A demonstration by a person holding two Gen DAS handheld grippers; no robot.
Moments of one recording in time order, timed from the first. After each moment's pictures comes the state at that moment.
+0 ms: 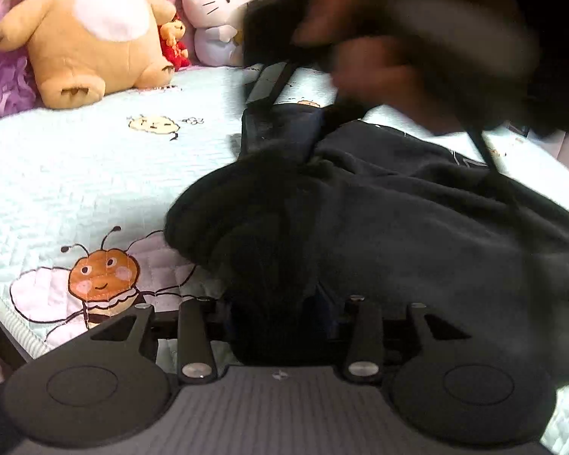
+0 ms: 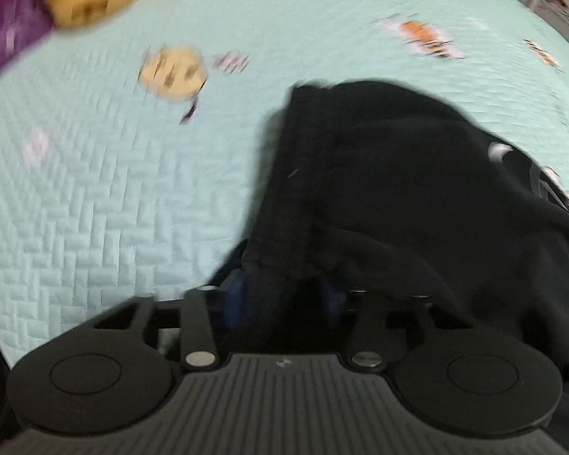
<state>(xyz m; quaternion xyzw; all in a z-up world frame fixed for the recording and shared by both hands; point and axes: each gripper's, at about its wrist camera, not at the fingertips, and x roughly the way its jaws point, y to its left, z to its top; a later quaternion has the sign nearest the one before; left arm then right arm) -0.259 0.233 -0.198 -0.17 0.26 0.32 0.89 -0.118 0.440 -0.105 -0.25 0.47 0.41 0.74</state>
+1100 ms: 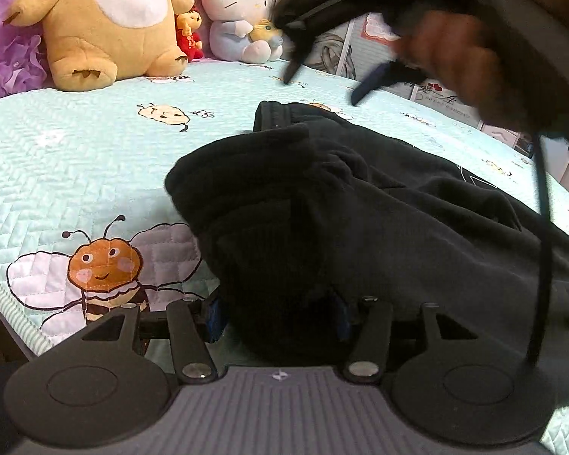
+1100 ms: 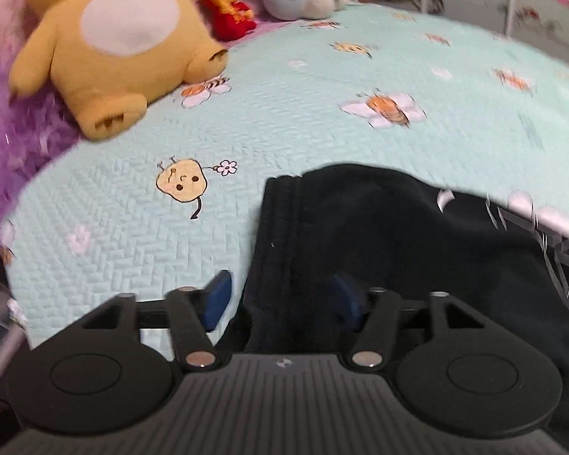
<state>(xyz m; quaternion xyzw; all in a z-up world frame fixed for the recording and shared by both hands) -0.260 0.235 -0.200 -0.20 0.25 0.33 0.89 -0.109 0.414 -0.064 -0.17 0.39 0.46 0.78</state>
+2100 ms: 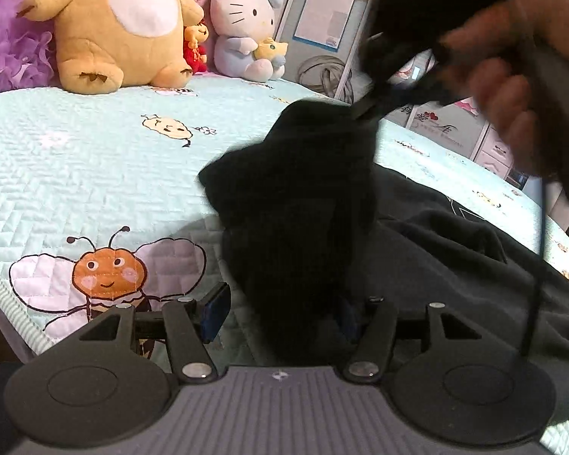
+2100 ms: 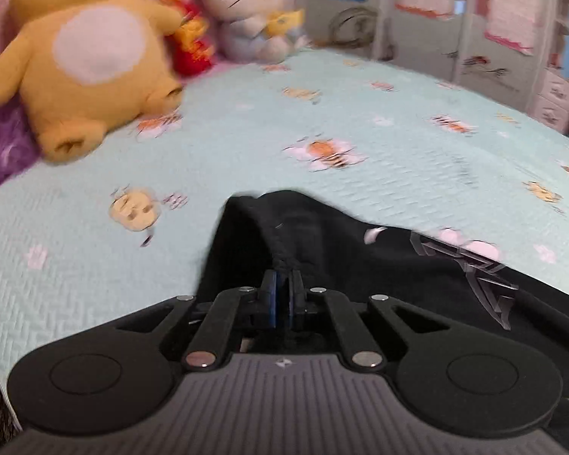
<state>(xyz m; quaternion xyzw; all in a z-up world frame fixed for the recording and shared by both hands) -0.274 0.242 -0.196 -0.22 0.21 0.33 0.89 -0.114 0.384 -0.043 -0.18 0.34 0.41 0.83</state>
